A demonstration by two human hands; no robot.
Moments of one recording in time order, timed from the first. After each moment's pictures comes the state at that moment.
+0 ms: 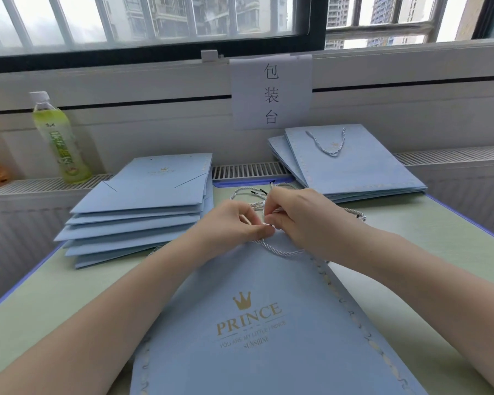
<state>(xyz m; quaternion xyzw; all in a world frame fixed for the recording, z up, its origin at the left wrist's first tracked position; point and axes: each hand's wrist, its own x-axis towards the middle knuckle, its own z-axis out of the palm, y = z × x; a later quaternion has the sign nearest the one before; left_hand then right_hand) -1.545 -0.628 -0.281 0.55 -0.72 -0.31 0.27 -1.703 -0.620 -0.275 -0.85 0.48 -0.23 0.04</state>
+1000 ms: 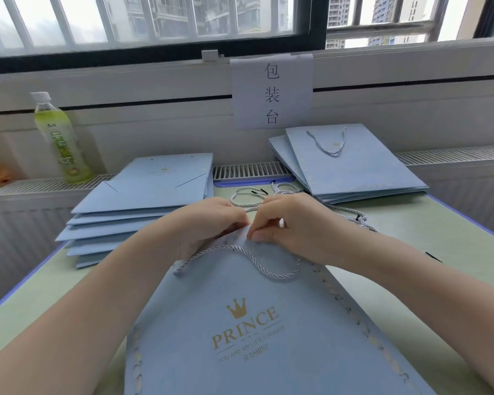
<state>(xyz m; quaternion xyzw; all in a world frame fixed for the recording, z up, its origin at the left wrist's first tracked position) -1.527 -0.634 -0.265 0.60 -0.62 -0.47 0.21 -1.695 -0.615 -0.277 -0.88 0.37 -0.29 0.12</state>
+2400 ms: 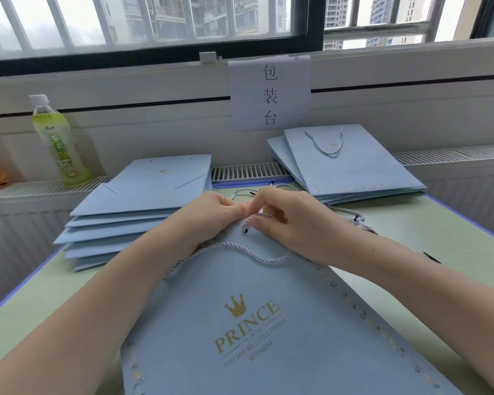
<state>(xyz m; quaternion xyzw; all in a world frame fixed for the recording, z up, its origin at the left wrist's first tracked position) -1.528 -0.627 -0.263 0.57 -0.67 -0.38 0.27 -1.699 -0.613 -0.278 -0.85 0.40 -0.32 0.12</state>
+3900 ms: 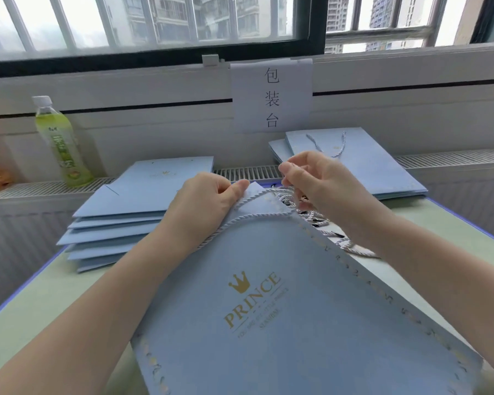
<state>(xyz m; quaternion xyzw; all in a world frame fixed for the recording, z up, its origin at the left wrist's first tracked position) -1.525 -0.629 -0.256 0.55 -0.74 -0.09 0.37 -1.710 -0.615 -0.248 -0.68 0.48 -0.46 0.32</state>
